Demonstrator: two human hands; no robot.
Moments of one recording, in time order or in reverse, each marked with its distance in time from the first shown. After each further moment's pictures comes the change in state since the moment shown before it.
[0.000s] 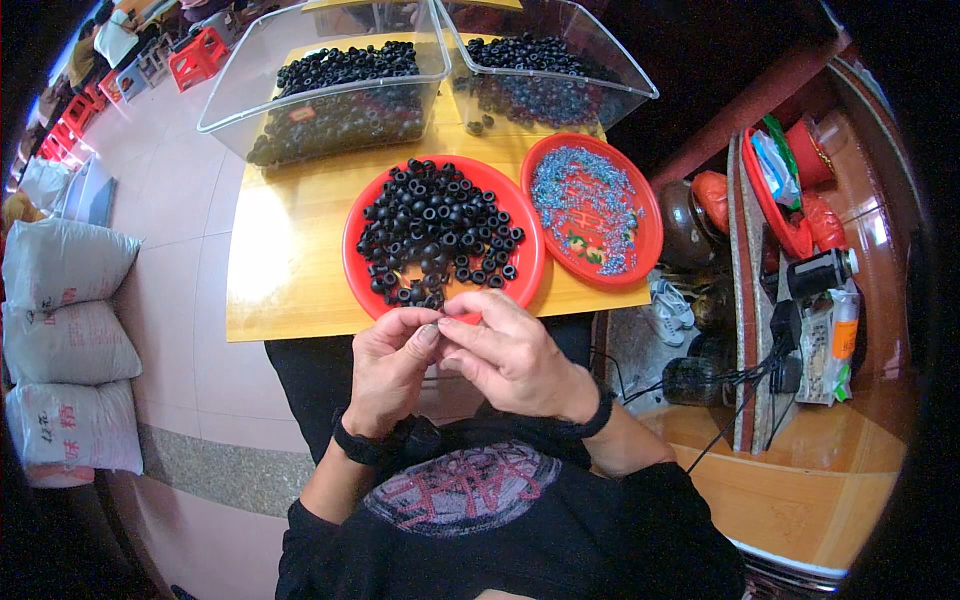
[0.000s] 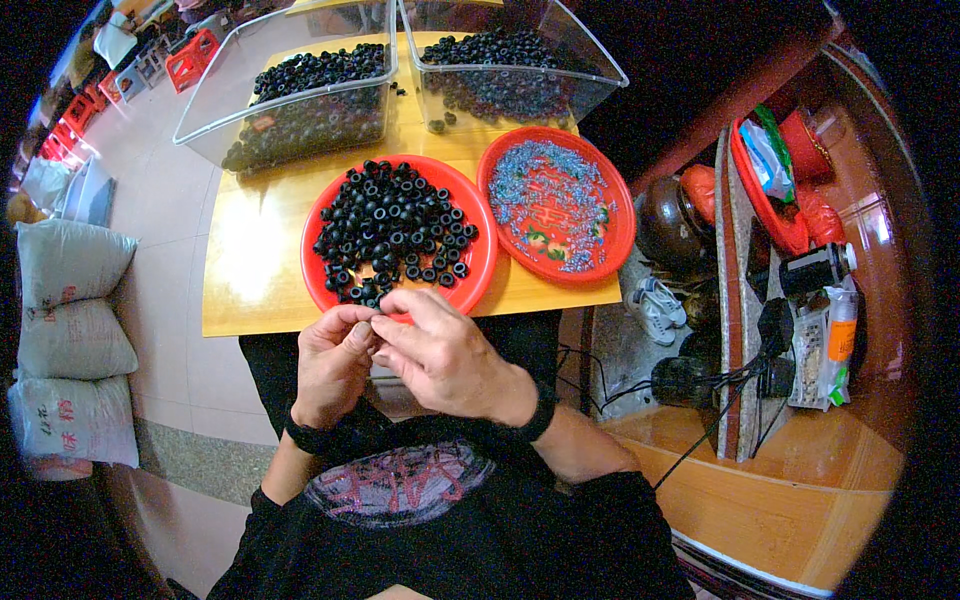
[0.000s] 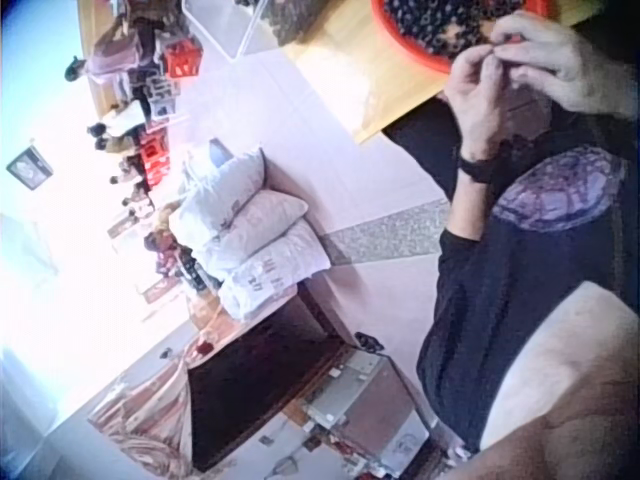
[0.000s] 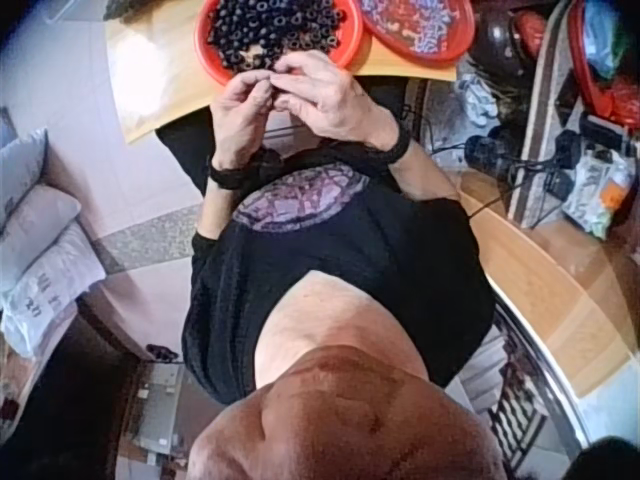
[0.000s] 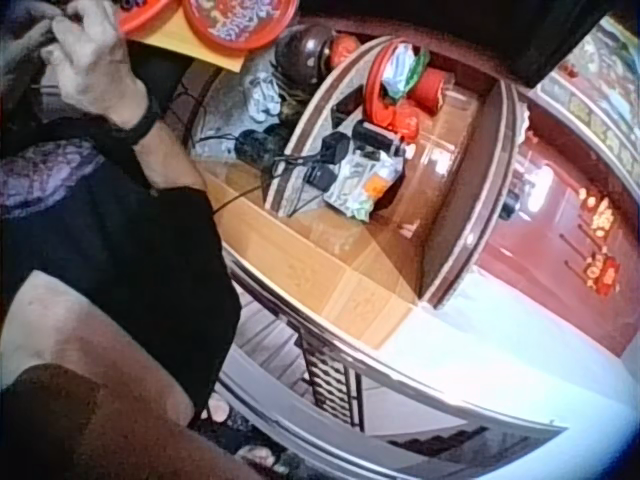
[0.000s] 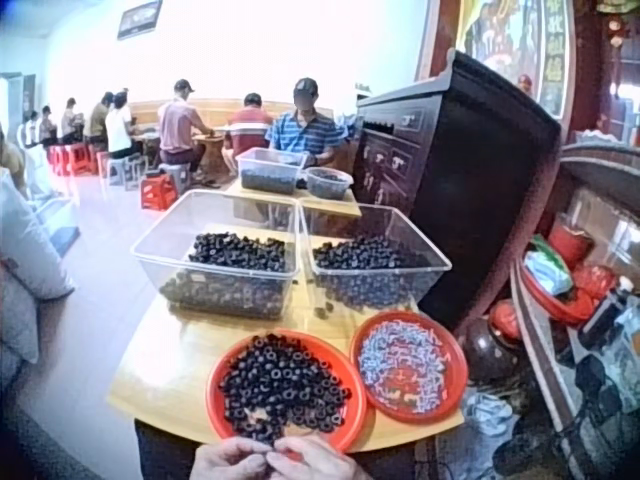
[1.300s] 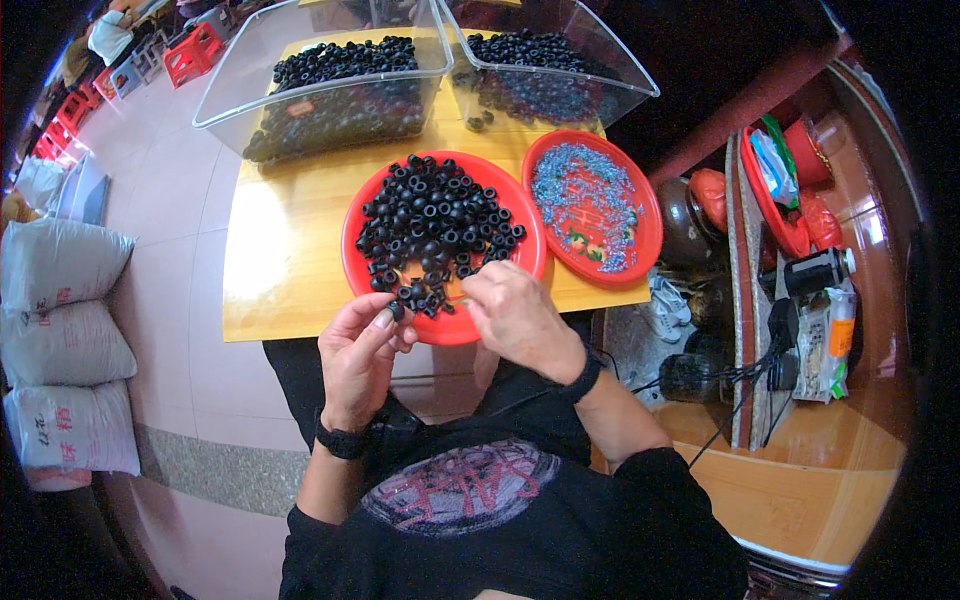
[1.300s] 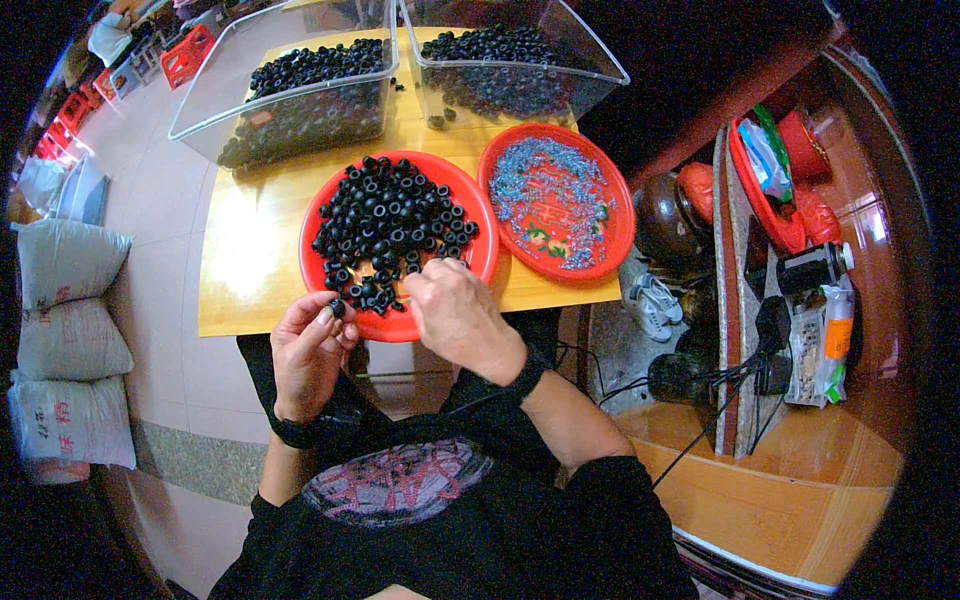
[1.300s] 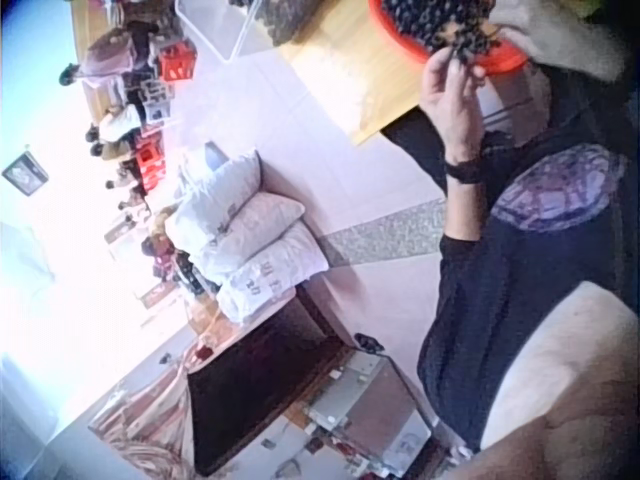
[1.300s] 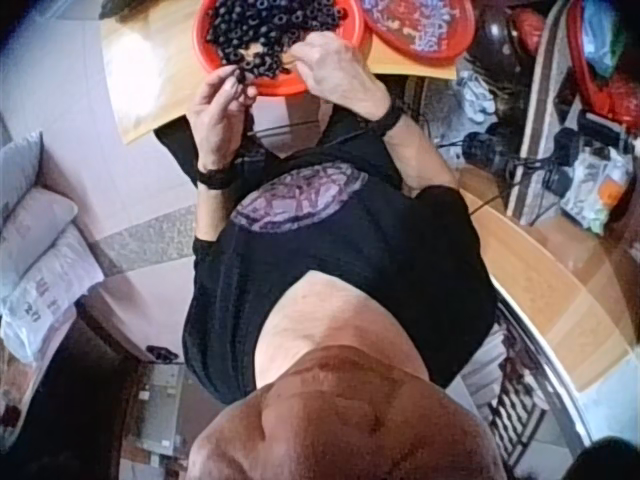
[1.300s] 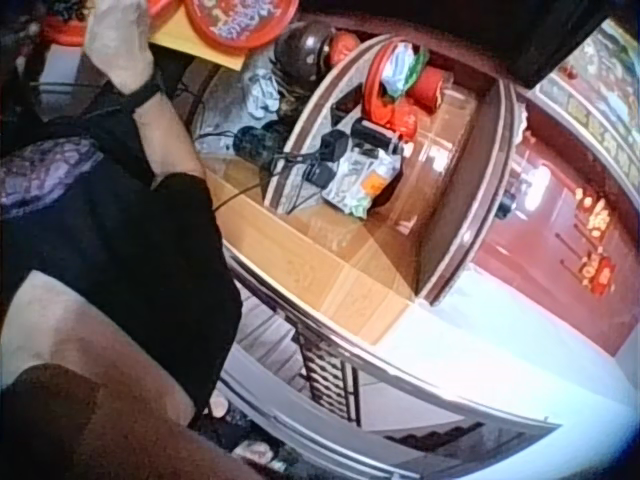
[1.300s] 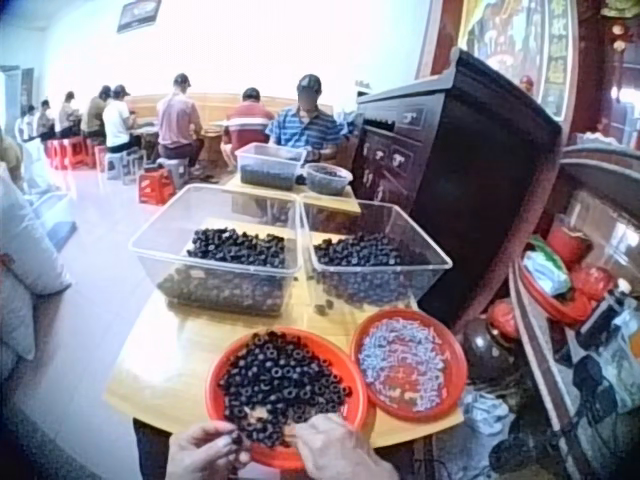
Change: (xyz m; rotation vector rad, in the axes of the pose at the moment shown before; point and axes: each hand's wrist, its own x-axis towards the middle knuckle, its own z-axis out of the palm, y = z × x) left_hand 0.003 0.017 -0.022 -0.021 0.146 0.091; right_hand 0.008 0.041 0.007 -0.385 -0.132 0.193
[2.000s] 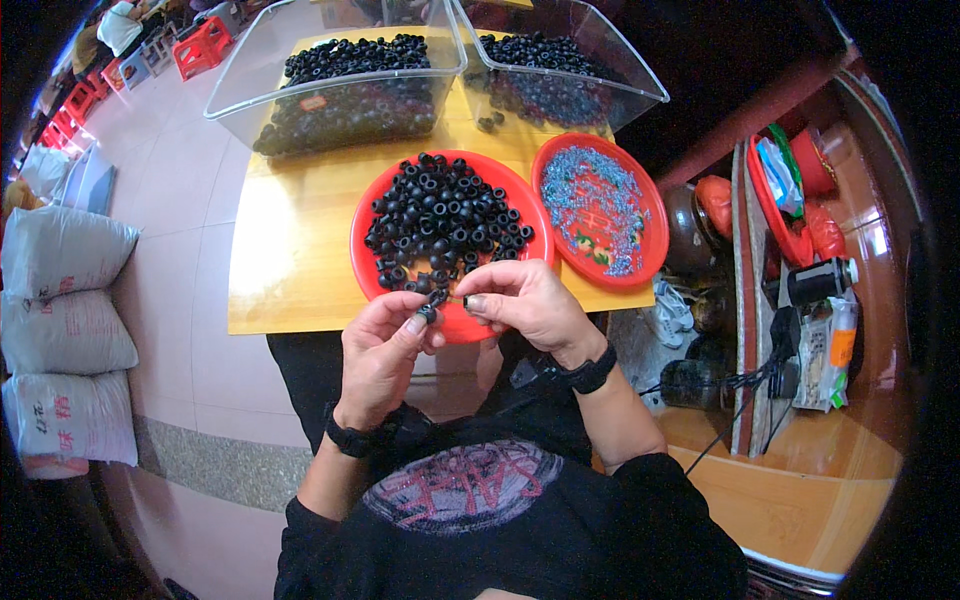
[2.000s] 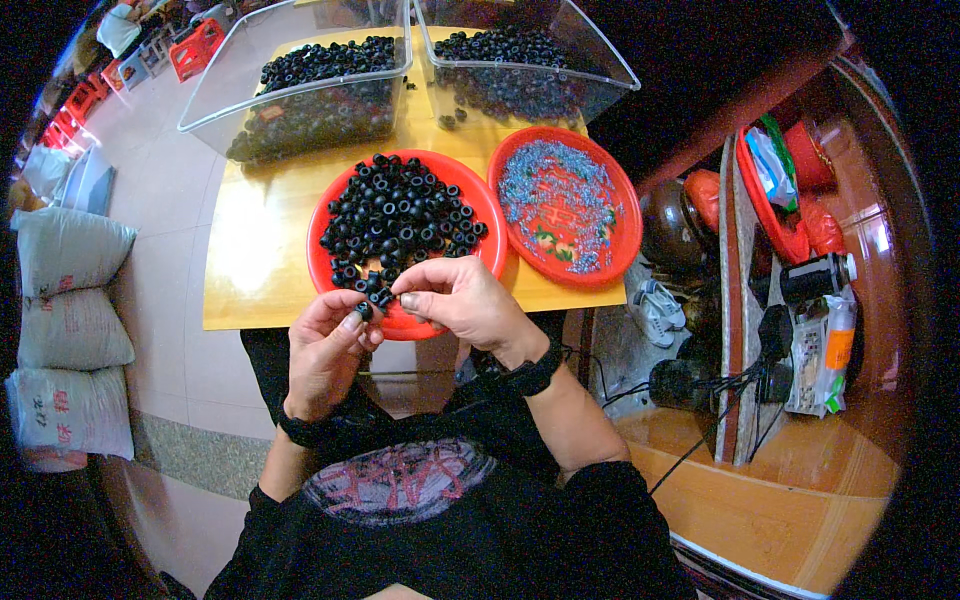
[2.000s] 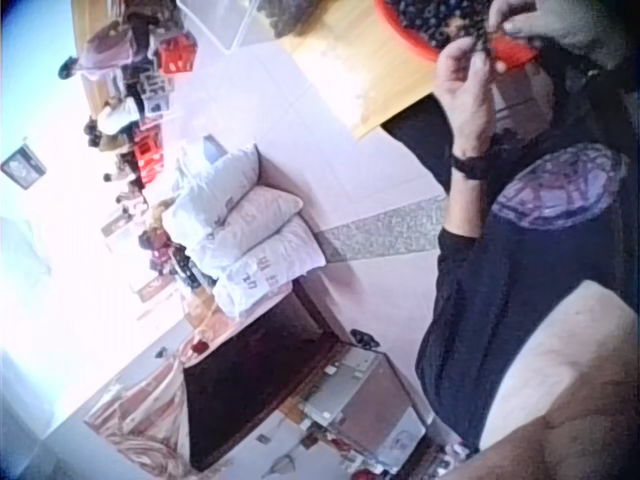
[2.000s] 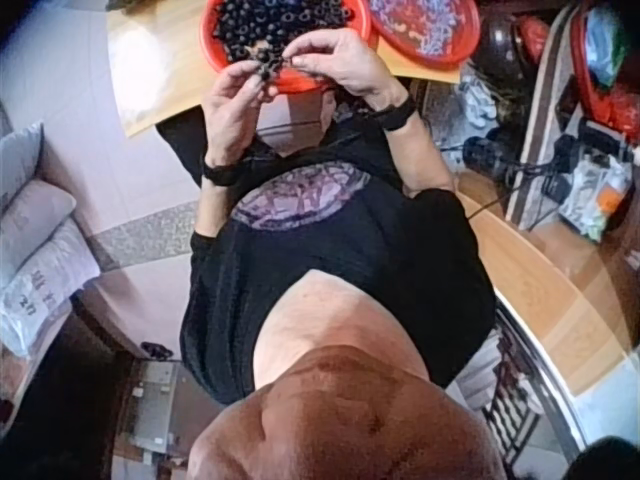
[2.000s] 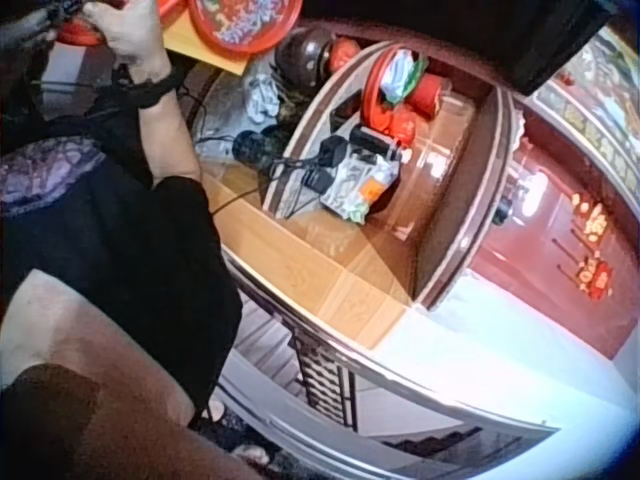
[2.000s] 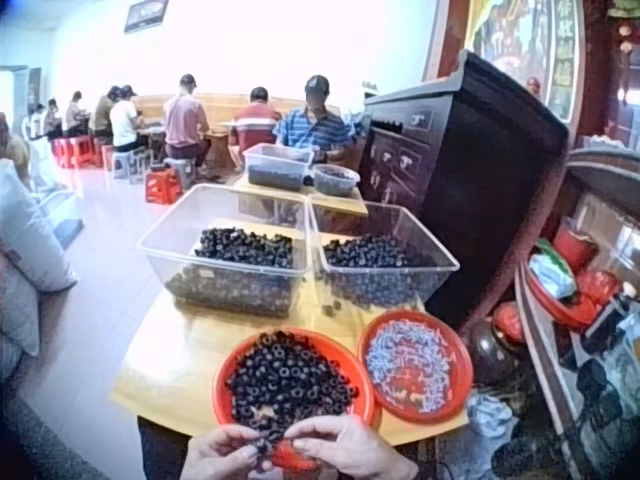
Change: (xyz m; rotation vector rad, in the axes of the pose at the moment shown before) left_hand -0.003 -0.004 0.010 0.079 -0.089 -0.069; right_hand 0.005 0.003 -0.012 1.110 -0.264 0.449
